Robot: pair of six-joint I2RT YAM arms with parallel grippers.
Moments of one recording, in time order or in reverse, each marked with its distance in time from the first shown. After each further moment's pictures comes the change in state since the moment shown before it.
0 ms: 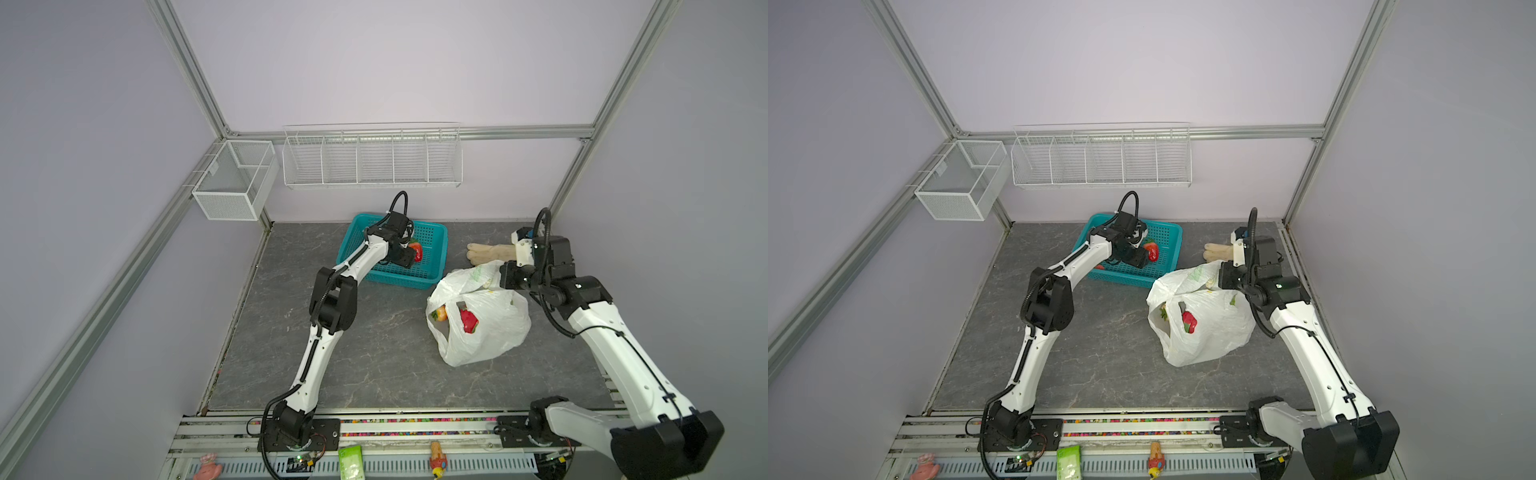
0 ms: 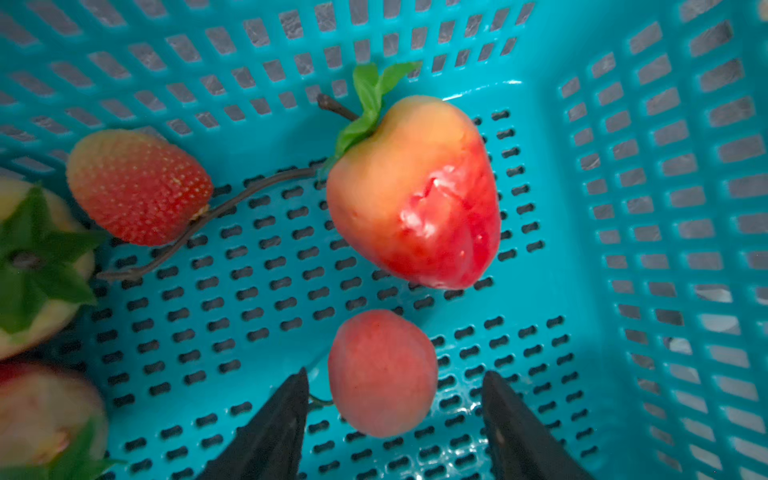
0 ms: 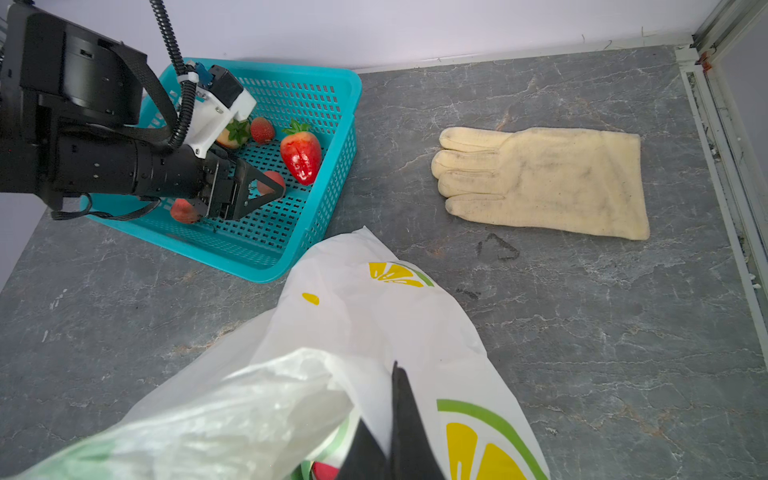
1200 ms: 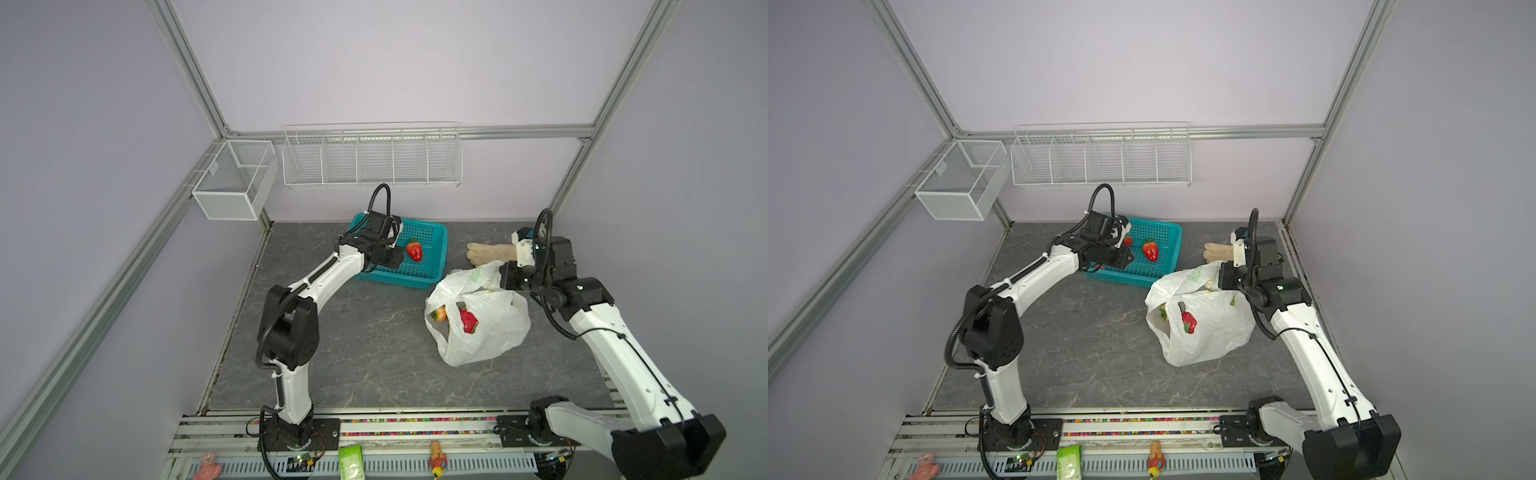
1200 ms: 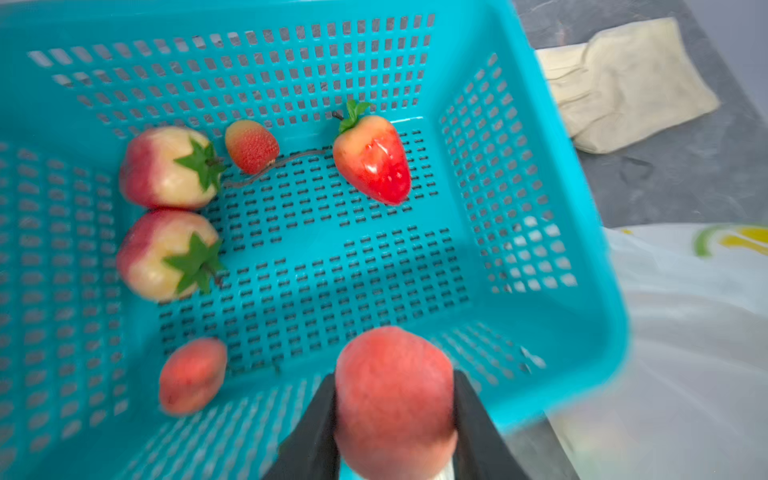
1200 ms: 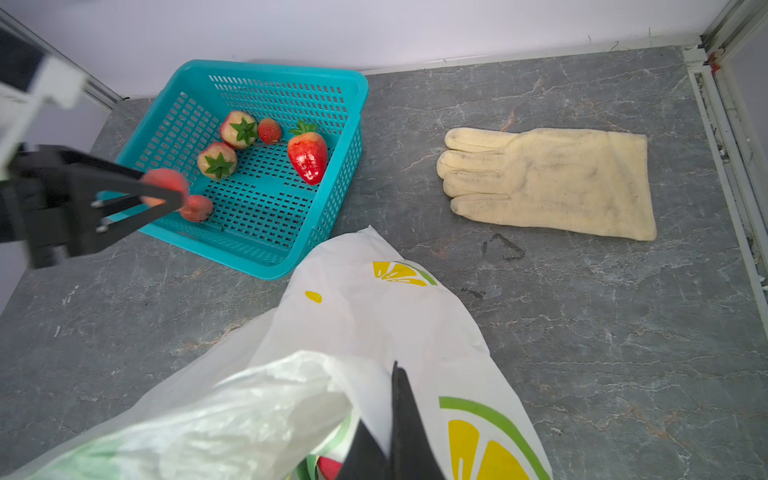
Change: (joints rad) left arm -0.008 -0.711 -0.745 0.296 0.034 -0.107; right arm 0.000 -0.015 -0.007 0.000 -0.017 0.003
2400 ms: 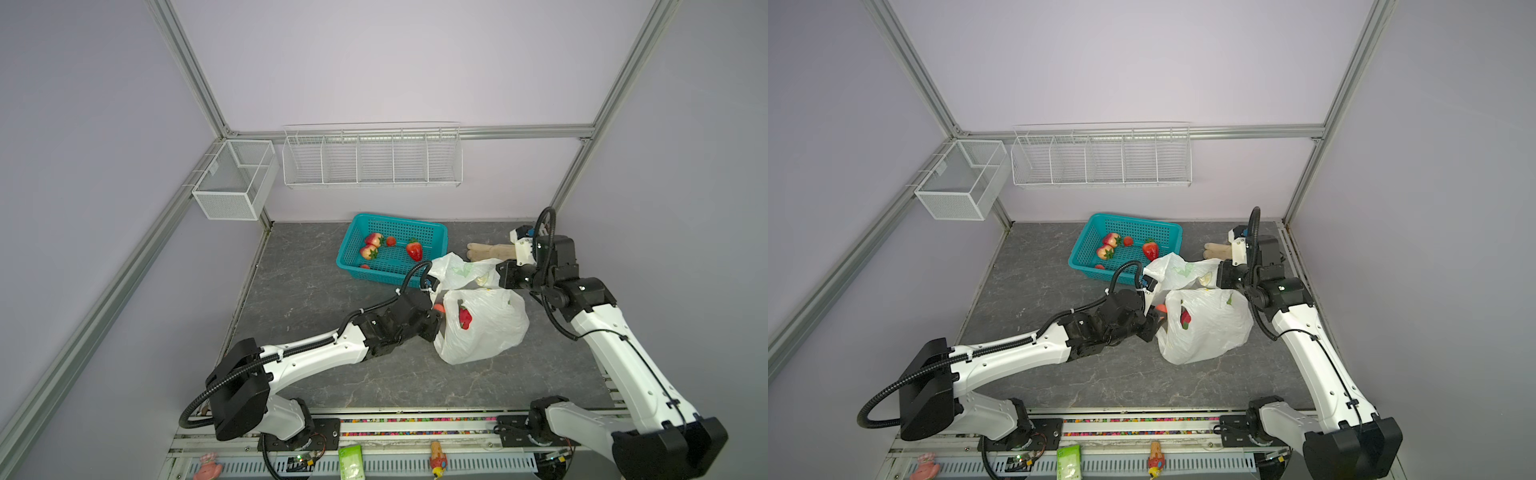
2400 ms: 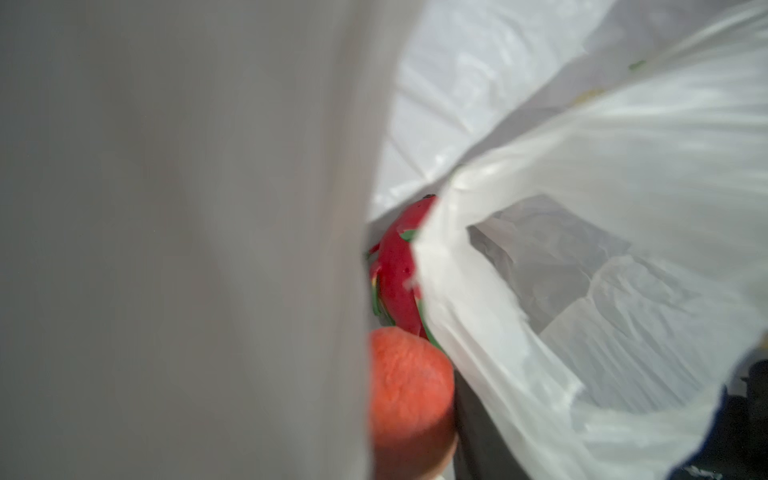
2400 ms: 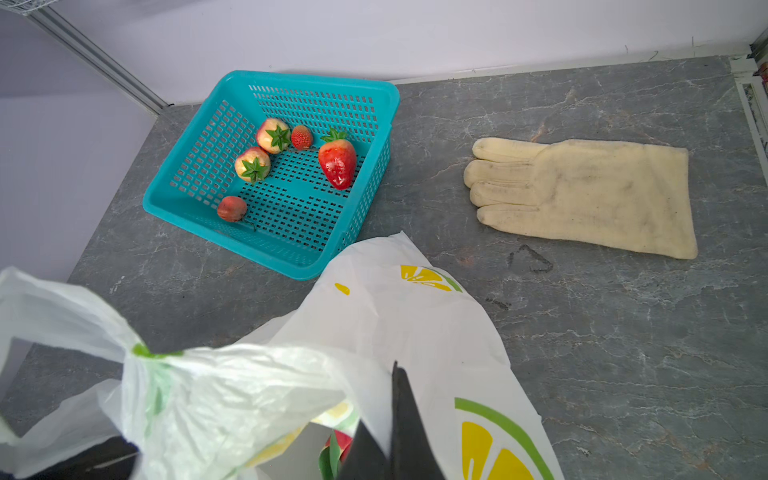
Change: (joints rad) left arm -0.530 -0.332 -0.521 0.387 -0.296 -0.278; right arm 0.000 -0.008 0.009 0.015 -0.071 0.000
